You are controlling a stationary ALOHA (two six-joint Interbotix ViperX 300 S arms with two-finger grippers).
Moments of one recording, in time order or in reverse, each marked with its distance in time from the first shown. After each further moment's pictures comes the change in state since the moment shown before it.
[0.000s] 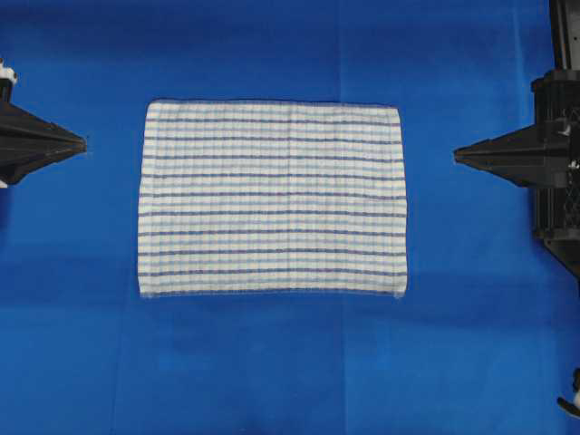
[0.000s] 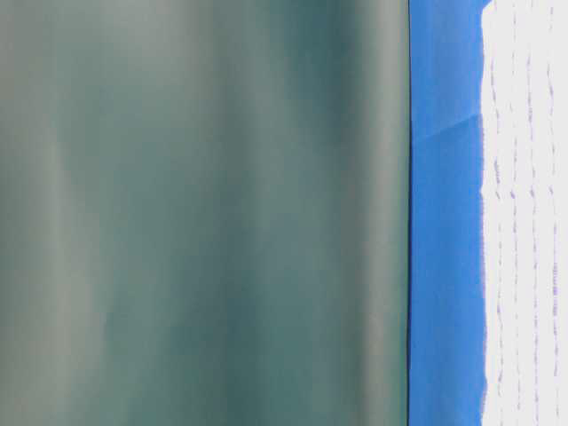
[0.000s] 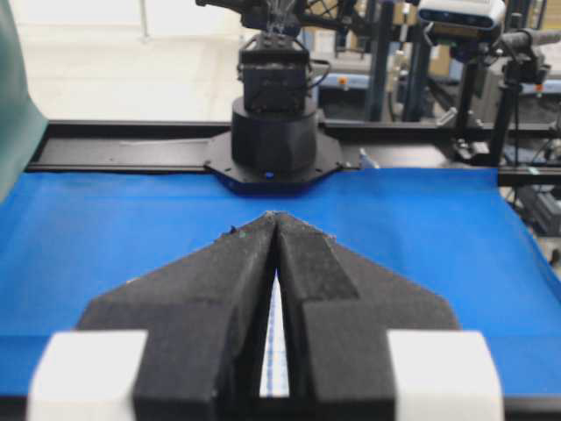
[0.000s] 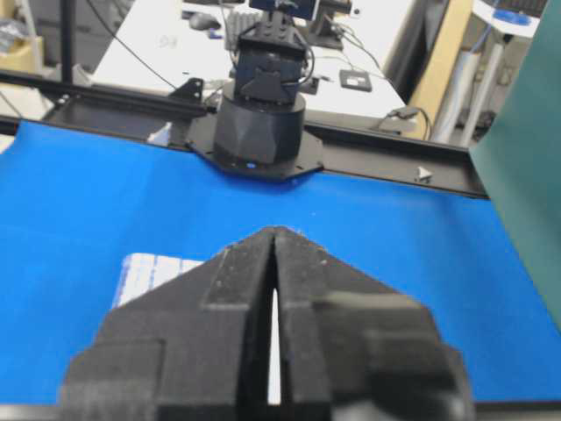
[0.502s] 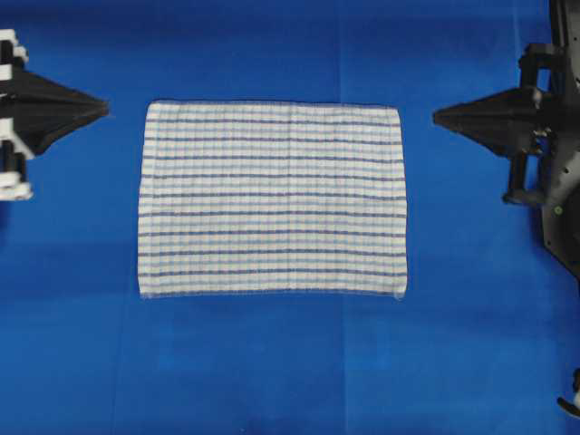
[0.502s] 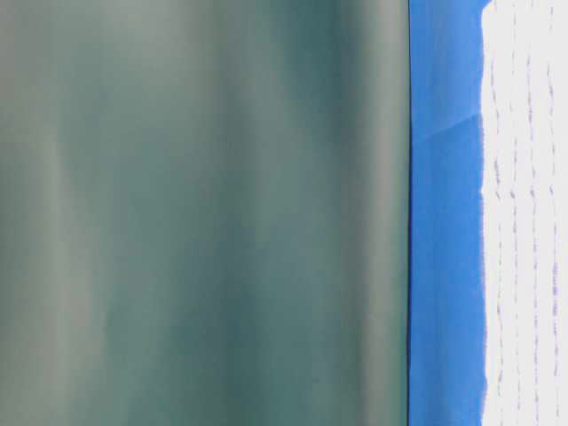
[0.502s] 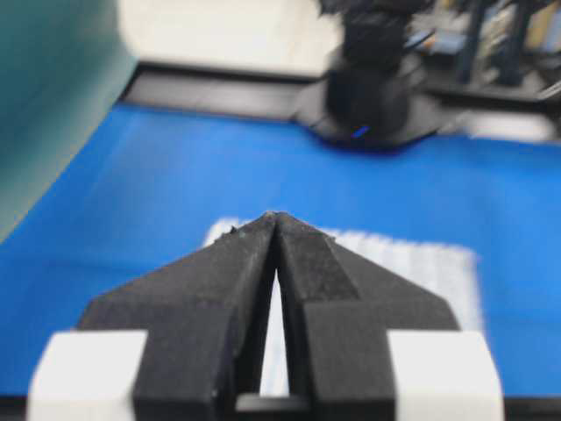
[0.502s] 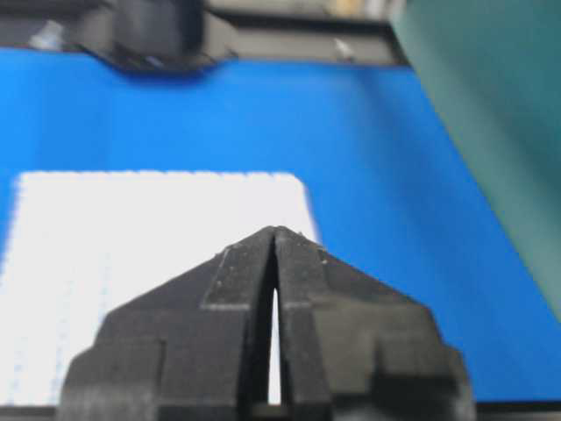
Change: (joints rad) left arm 0.178 0.130 -0.006 -0.035 -0.003 0.002; right arm -0.202 0.124 -0.032 0.063 0.103 0.005
